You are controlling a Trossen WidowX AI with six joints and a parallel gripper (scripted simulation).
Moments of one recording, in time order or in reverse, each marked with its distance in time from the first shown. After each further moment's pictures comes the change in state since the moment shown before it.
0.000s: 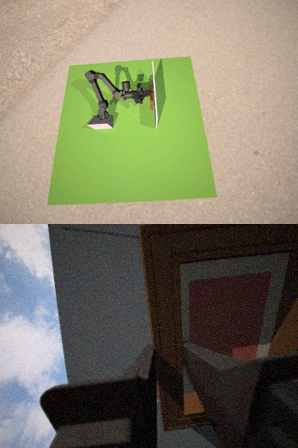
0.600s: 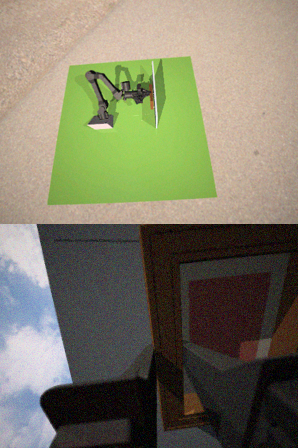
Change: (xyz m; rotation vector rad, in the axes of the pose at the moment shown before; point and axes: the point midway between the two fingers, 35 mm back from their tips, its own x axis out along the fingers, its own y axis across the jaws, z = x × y) arm 0.000 0.000 0.000 0.093 0.000 0.000
